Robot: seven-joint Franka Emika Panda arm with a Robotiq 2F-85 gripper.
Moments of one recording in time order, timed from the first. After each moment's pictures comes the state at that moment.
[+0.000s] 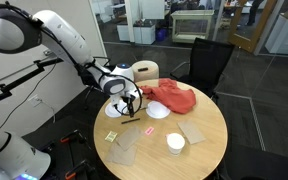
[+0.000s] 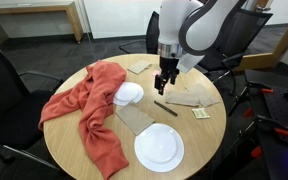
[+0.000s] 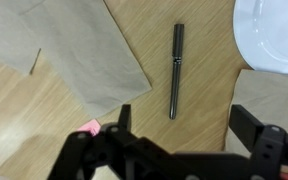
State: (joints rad) arm 0.10 0.52 -0.03 -2.19 0.06 2.69 0.32
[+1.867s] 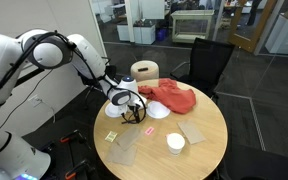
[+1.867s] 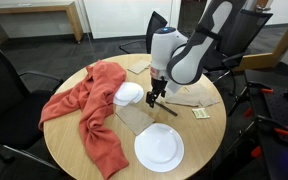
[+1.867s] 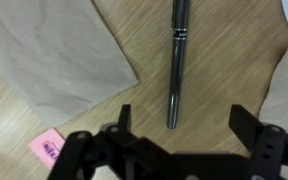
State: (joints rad) arm 0.14 0.81 -0.05 -2.01 0.07 2.86 0.34
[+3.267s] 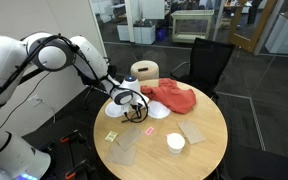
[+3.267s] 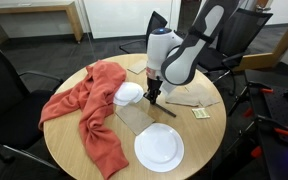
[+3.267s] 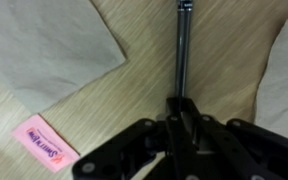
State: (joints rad) arm 0.14 0.85 -0.05 -1.94 0.10 2.86 0.34
